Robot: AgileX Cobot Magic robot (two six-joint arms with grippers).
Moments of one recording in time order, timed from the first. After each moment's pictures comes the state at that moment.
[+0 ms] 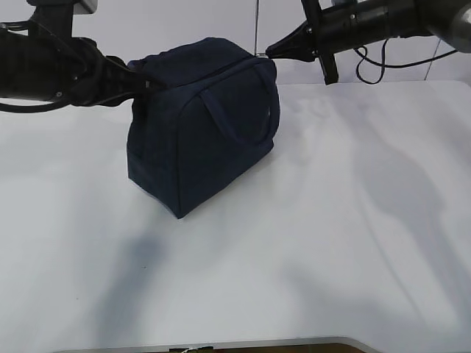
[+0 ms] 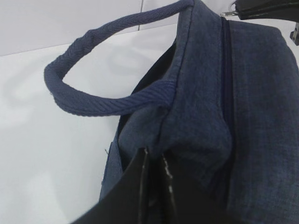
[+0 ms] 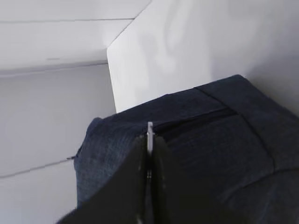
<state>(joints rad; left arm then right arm) -0.35 1.64 -1.06 -1.43 0.13 1.31 0.03 2.53 -2.47 1.12 1.20 0.08</state>
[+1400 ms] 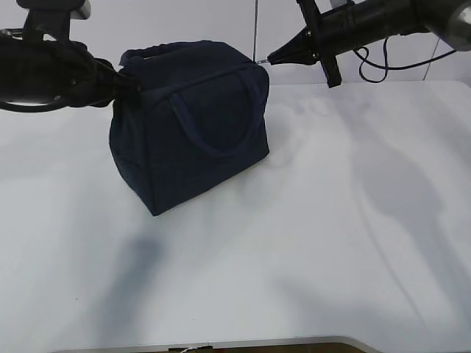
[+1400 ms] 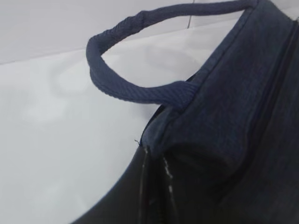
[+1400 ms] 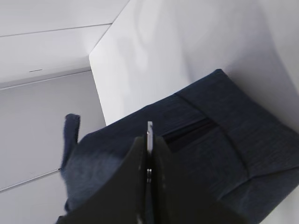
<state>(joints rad) -0.35 1.67 -1.06 -1.42 -0.03 1.32 0.03 2.56 -2.53 1.02 1.22 0.23</state>
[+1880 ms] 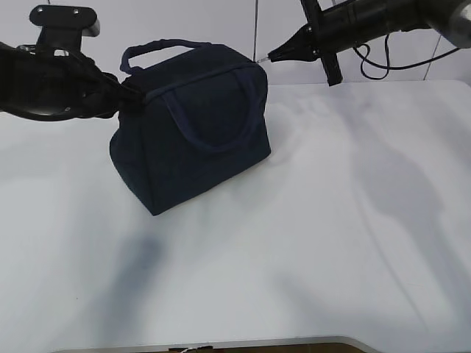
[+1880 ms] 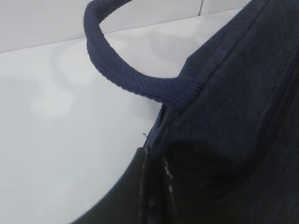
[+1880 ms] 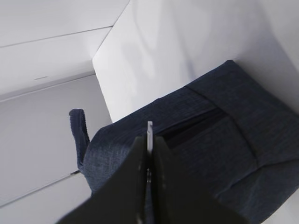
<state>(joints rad) -0.35 1.74 -1.07 -1.43 -0.07 1.32 0.03 2.56 -2.56 1.01 1.24 0.32</state>
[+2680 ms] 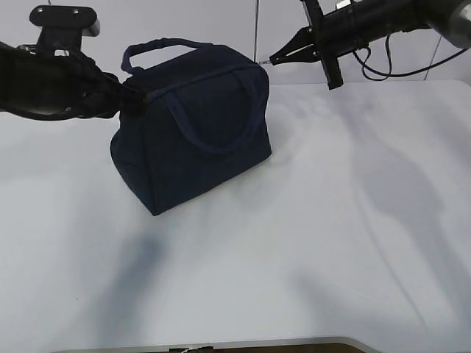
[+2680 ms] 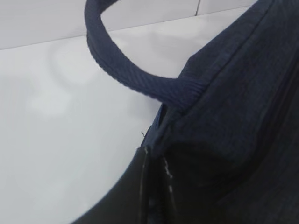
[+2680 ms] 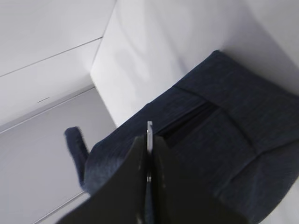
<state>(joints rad) -0.35 1.74 -1.07 -1.44 -0.07 1.32 0.03 2.56 -2.56 0.98 1.24 0.51</state>
